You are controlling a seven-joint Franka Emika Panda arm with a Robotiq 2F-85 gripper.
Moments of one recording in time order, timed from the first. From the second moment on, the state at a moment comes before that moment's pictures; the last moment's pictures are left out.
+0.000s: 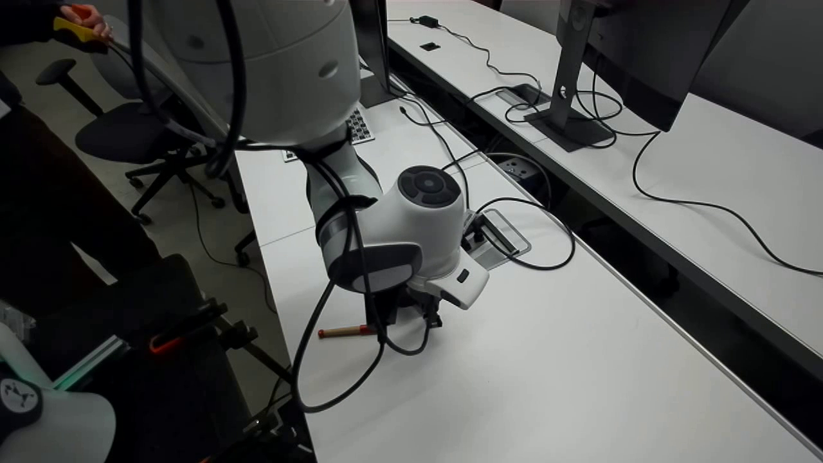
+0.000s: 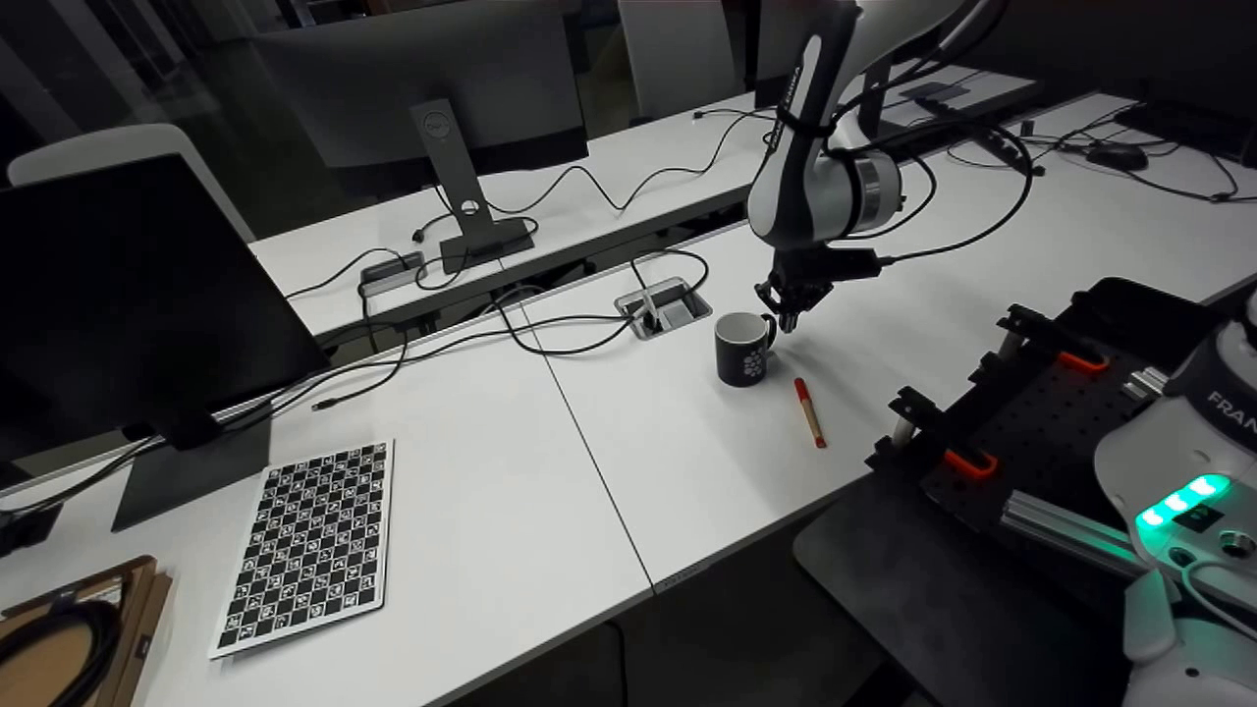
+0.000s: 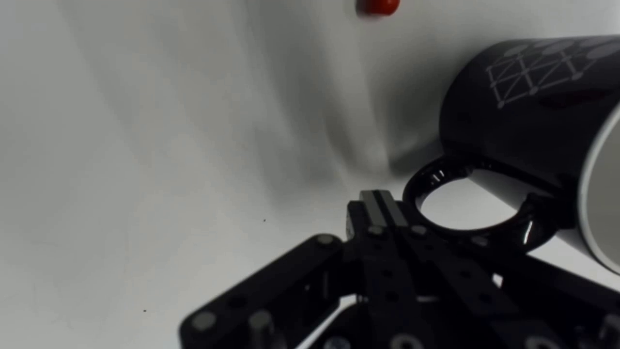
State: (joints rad) arm -0.26 0.84 0.10 -2.19 0.12 3.05 0.18
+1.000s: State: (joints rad) arm -0.24 0.79 0.11 -2.24 0.12 3.06 0.17
